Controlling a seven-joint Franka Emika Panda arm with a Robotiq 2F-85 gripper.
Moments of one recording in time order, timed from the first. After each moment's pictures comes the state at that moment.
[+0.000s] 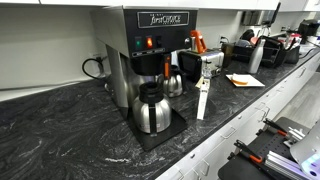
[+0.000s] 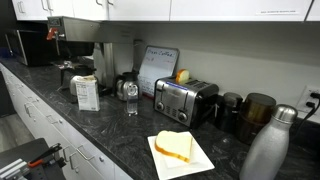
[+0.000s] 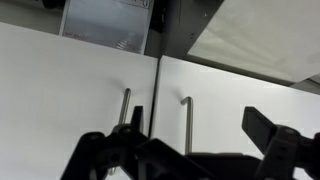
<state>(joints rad) 0.13 -0.53 0.40 -1.95 -0.08 2.25 0.21</state>
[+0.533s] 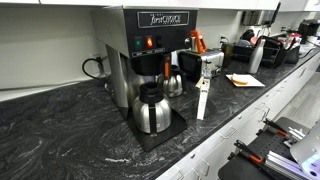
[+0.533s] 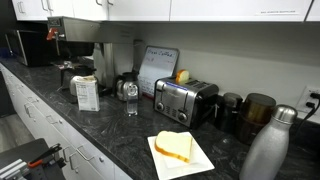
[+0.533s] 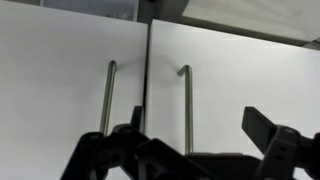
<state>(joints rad) 0.12 -0.45 0.41 -1.93 -0.14 2.42 0.33</state>
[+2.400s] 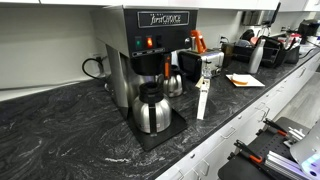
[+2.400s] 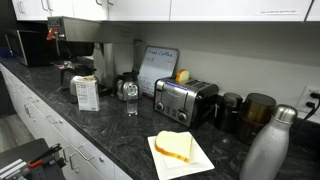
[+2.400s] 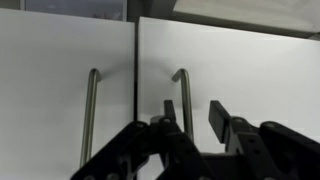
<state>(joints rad) 0.12 -0.39 0.41 -1.93 -0.14 2.50 0.37</state>
